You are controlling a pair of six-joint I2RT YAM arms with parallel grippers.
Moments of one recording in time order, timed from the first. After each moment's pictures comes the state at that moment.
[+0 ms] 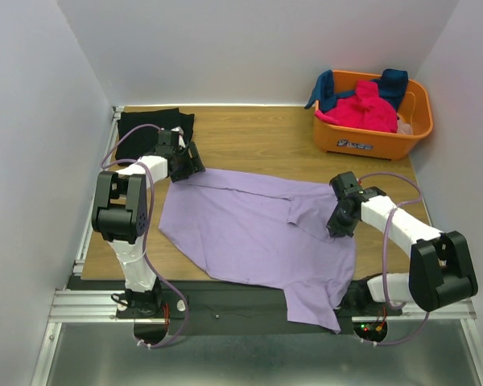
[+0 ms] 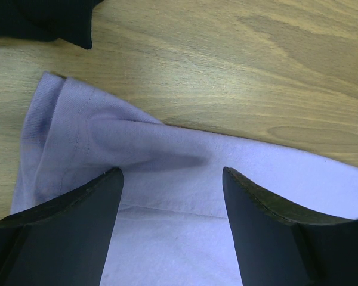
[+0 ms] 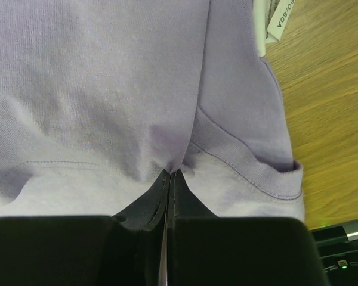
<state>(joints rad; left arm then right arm) -0.13 1.87 1.17 -0.17 0.15 -0.46 0.28 1.31 0.75 -0.78 0.15 0.84</state>
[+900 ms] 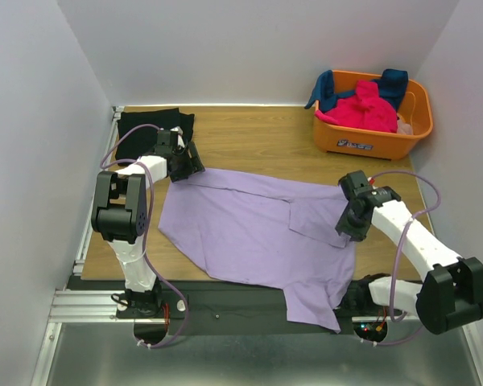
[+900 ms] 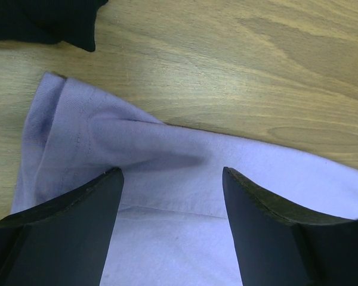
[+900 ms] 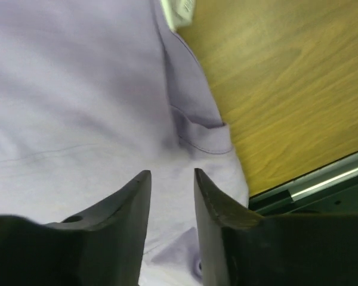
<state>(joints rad) -0.12 1.87 1.17 -0.16 0.16 -0.46 0.26 1.16 0.79 -1.00 0.26 0.84</state>
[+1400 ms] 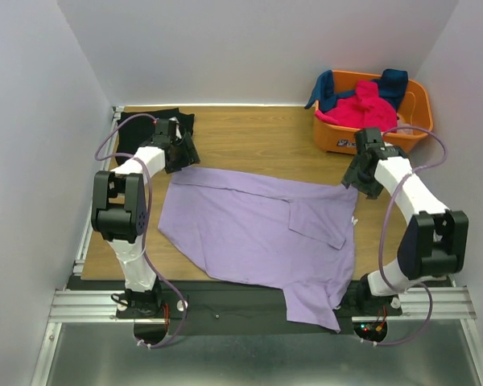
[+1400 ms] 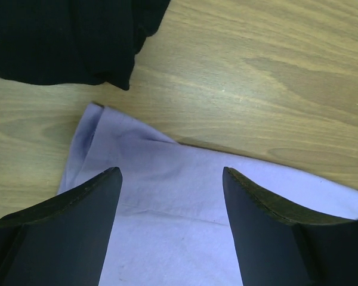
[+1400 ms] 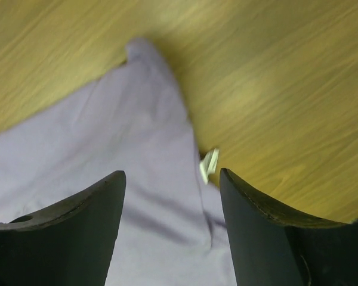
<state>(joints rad) -0.12 1.88 1.30 -0.29 0.08 -0.43 0.09 1.47 1.19 -0.92 0.34 0.65</state>
